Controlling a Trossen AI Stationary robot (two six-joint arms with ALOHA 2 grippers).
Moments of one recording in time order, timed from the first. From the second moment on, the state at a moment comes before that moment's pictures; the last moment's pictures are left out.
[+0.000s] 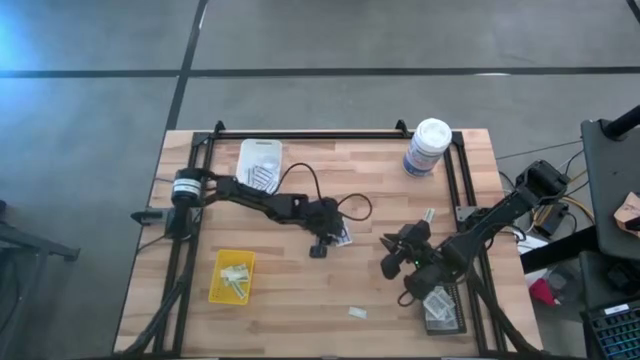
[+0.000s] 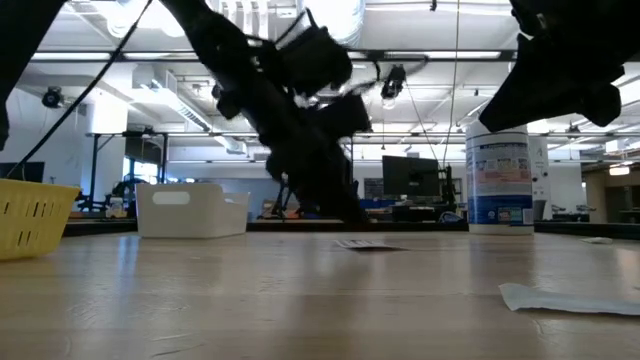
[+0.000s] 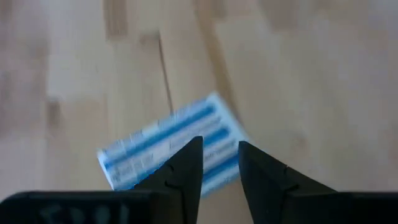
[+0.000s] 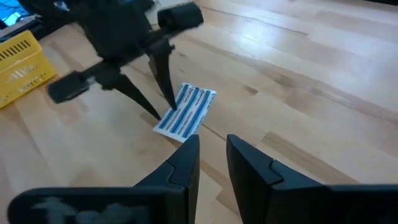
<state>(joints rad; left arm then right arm) 0.01 1.95 1.17 -0.02 0.14 0.18 0.66 1.41 0.78 -0.57 0.94 1.41</state>
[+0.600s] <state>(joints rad) -0.06 1.93 1.03 0.19 0.13 0.16 0.53 1.42 0.78 -0.53 0.93 1.38</state>
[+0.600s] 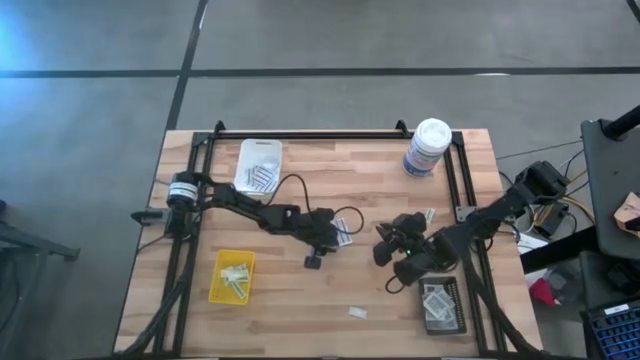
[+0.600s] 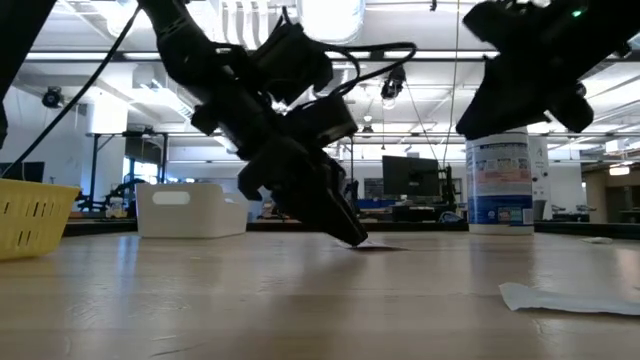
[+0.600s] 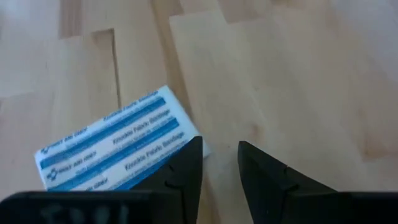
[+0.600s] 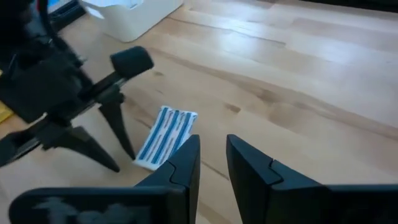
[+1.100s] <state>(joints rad) -0.06 1.94 0.99 0.24 0.05 0.04 0.28 1.42 0.78 -0.39 0.73 1.19</state>
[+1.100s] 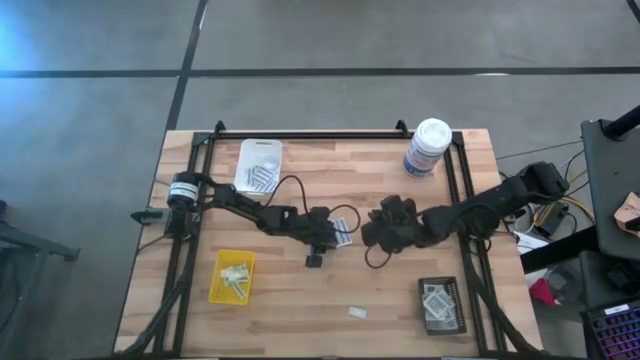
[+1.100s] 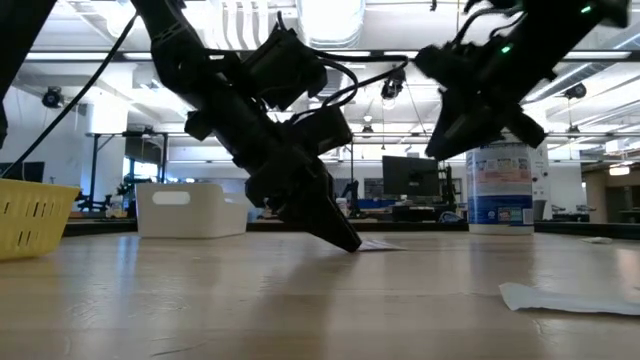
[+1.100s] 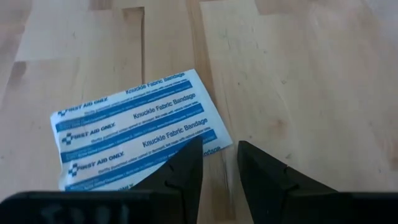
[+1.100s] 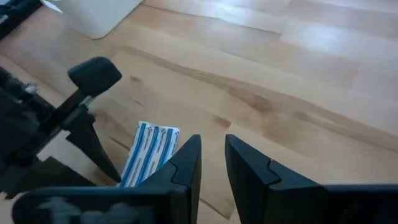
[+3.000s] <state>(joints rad) -0.05 1.95 0.93 0.27 0.07 -0.02 -0.09 1.81 0.78 0.17 -0.12 0.86</state>
